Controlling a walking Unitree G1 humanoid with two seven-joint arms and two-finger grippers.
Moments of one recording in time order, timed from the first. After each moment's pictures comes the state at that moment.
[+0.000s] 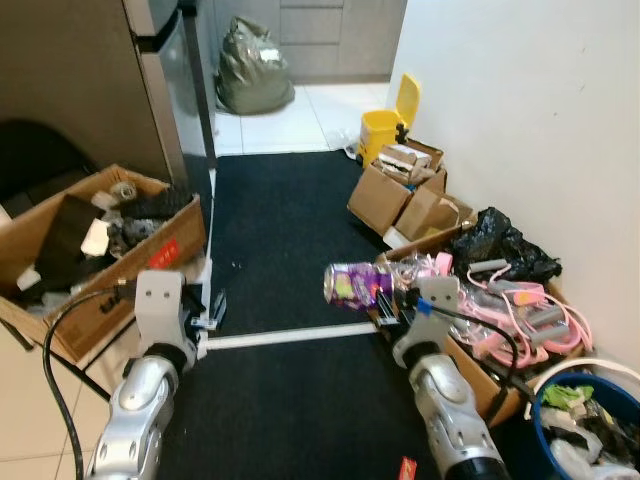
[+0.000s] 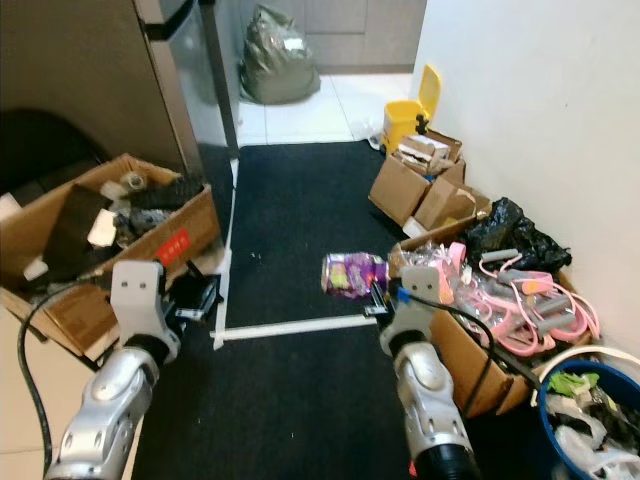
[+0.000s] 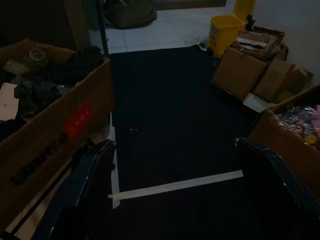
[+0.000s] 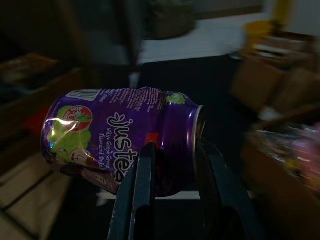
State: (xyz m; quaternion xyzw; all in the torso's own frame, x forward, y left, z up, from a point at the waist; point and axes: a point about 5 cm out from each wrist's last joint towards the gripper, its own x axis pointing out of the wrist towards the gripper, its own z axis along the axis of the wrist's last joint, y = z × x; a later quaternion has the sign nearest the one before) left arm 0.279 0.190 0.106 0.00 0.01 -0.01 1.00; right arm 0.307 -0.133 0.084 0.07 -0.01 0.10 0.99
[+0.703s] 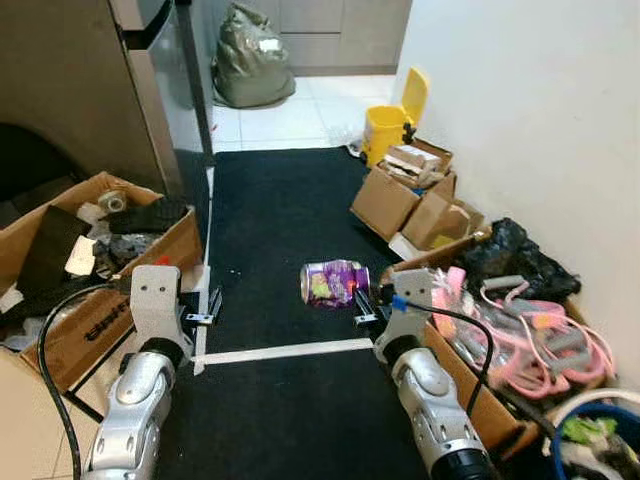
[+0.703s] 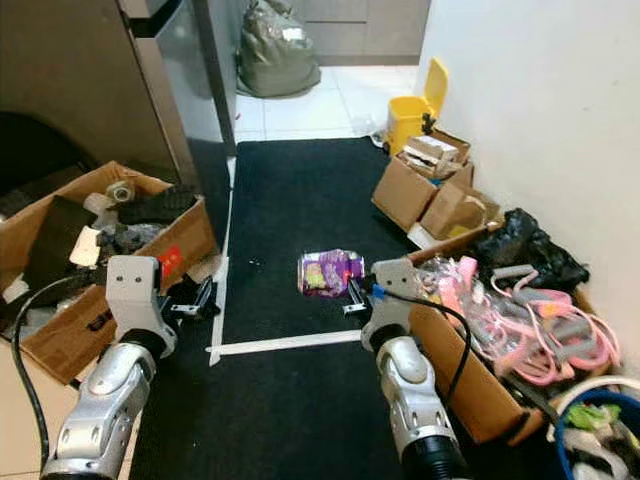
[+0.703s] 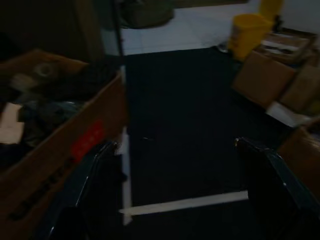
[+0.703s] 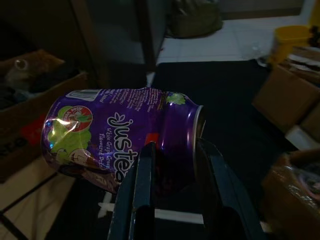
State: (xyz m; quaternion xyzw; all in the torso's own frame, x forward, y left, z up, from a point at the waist) left arm 0.283 0.191 0.111 0.00 0.01 -0.01 1.00; right arm 0.312 -0.128 0.086 0.04 -0.01 0.12 0.99
